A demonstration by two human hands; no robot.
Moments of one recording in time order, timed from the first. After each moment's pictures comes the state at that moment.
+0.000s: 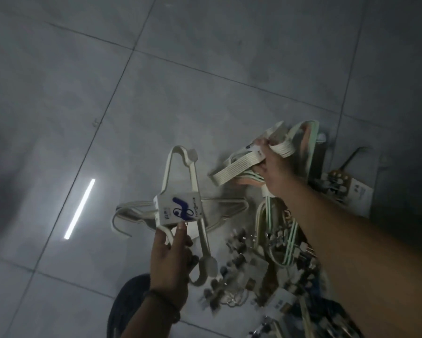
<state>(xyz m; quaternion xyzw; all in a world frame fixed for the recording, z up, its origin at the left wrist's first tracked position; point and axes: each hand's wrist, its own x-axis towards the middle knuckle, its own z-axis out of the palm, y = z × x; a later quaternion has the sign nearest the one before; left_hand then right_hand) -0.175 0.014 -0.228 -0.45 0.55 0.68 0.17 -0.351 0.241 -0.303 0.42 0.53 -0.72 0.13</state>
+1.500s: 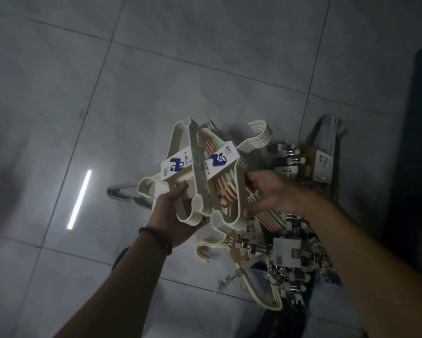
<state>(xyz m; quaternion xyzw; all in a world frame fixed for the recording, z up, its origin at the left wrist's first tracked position) -0.208 0.053 -0.185 -0.39 0.22 0.81 0.38 -0.235 0.329 -0.183 0.02 0.68 -0.56 0.47</state>
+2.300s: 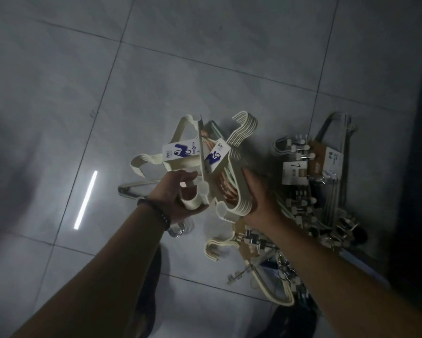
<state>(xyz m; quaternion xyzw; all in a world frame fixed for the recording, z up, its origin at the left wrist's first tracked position) -0.253 0.034 -0.165 -0.47 0.35 0.70 0.41 -0.191 0.243 -0.211 0.01 0.90 -0.42 0.11</state>
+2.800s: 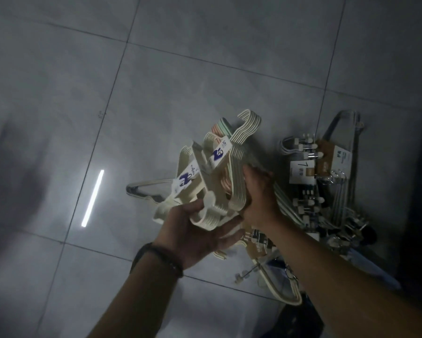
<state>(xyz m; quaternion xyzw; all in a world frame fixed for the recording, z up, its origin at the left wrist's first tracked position) -0.185 0.032 -0.141 -0.45 0.16 0.76 0.43 -0.199 0.223 -0.214 0.03 0.93 -0.34 0.13</state>
